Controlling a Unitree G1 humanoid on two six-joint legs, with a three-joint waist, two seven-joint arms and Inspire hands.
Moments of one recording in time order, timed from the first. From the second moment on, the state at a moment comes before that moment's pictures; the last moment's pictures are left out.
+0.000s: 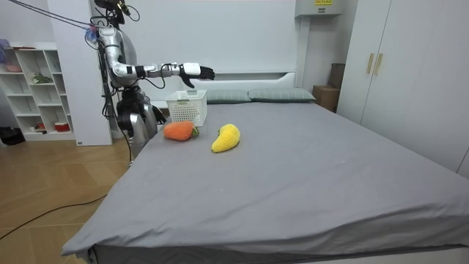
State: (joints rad) left arm 0.18 0.20 0.16 0.97 0.47 0.13 0.32; right arm -0.08 -0.36 0.12 -0.03 -0.40 0.12 0.03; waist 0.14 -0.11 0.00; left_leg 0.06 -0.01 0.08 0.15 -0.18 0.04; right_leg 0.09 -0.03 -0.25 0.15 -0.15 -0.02
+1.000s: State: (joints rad) left arm 0.07 0.26 0.10 0.93 0.39 0.08 0.34; right arm -0.46 -0.45 0.06 0.90 -0.28 0.04 -0.20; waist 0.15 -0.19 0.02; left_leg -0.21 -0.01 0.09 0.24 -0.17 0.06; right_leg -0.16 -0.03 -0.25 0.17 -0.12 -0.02
